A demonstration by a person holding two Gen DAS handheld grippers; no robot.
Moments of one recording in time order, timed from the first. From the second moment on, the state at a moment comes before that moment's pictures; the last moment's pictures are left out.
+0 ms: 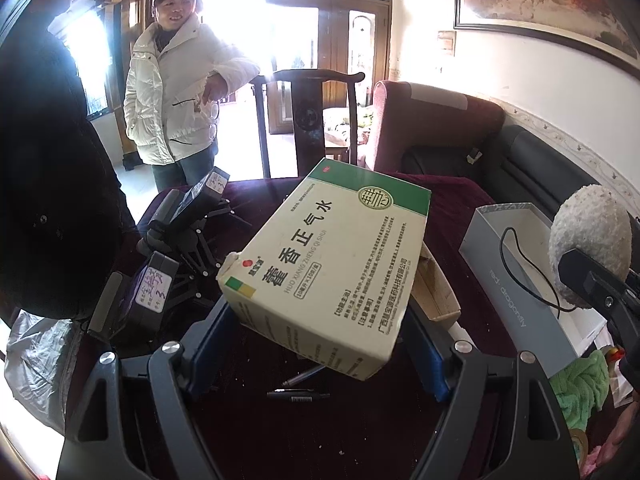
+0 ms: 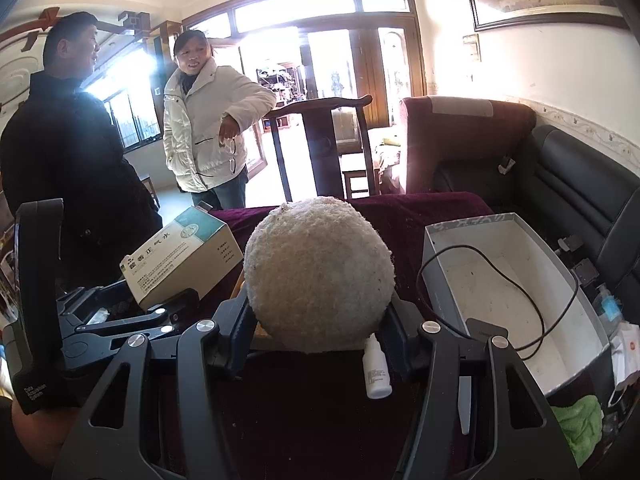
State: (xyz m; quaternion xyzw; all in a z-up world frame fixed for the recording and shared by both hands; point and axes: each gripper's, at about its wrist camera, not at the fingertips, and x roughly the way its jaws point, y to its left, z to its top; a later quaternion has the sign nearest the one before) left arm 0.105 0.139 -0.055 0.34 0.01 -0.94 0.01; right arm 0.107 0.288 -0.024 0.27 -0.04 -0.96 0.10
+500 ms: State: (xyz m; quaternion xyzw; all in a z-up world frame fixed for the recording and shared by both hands) left arm 0.033 0.113 -0.049 0.36 0.06 -0.93 -0.01; right arm 0.054 0.288 -0.029 0.30 -0.07 -0.95 0.10
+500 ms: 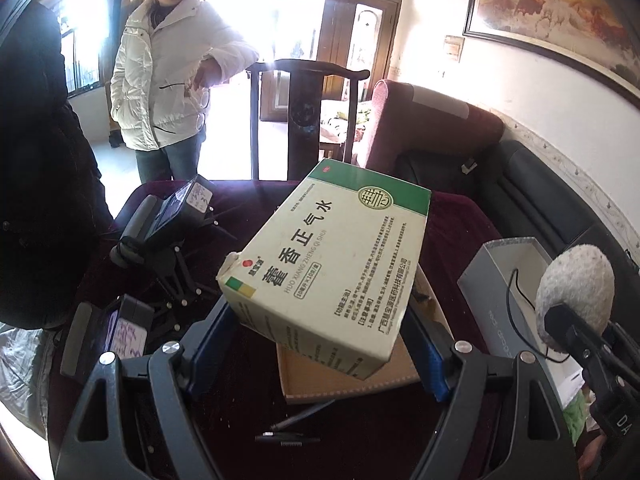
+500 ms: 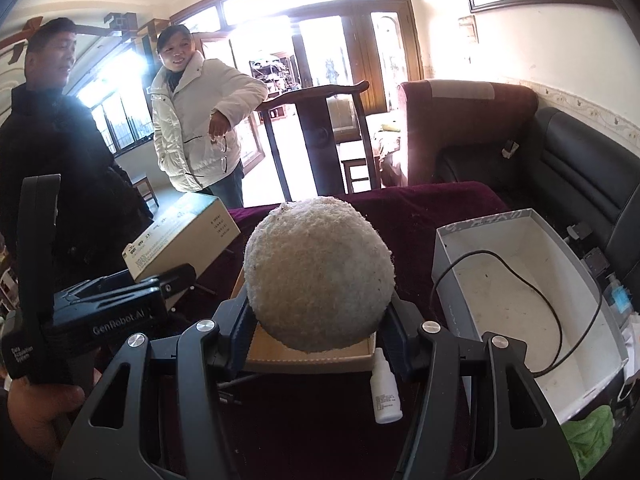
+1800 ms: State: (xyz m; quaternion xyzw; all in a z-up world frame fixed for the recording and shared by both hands) left arm -0.082 0.130 -0.111 0.43 0.02 -0.90 -0.03; right arm -0.071 0.254 -0.137 0.42 -0.04 -0.89 0.13
